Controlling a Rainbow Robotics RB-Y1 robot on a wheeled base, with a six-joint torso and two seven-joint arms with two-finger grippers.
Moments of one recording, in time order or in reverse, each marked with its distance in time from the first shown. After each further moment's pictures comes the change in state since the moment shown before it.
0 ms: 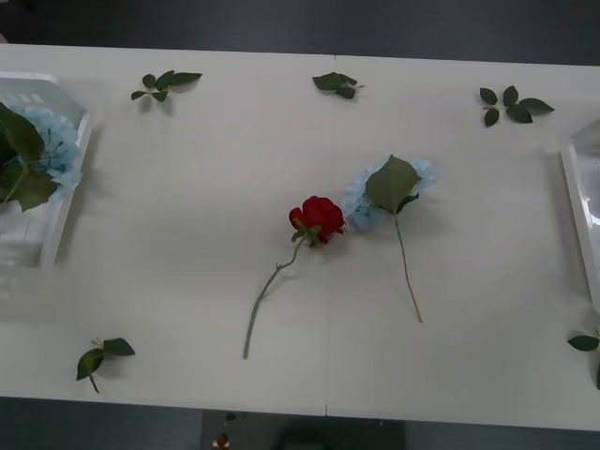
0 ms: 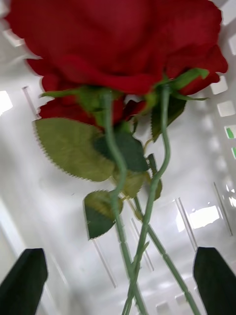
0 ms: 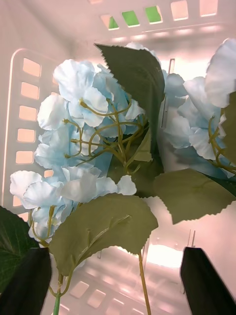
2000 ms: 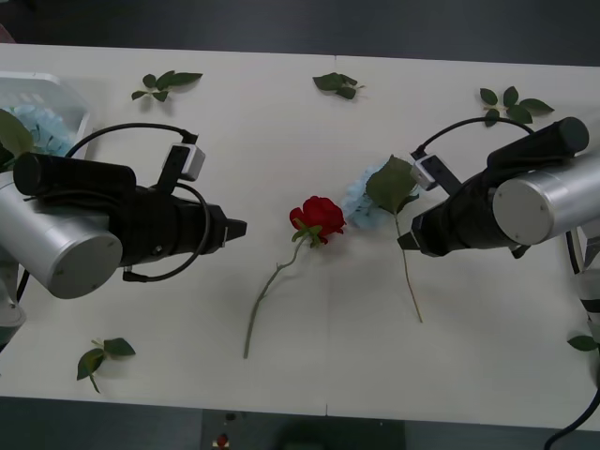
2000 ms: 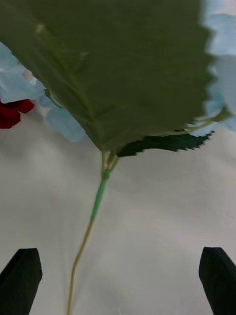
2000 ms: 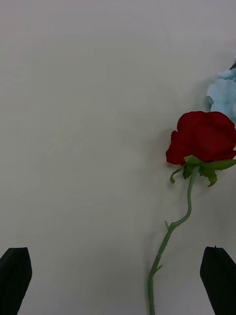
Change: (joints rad) right arm 0.148 0.357 0.605 -0.741 -0.014 0.076 0.078; left arm 0.249 -0.442 -0.007 -0.706 0.132 0.062 -0.002
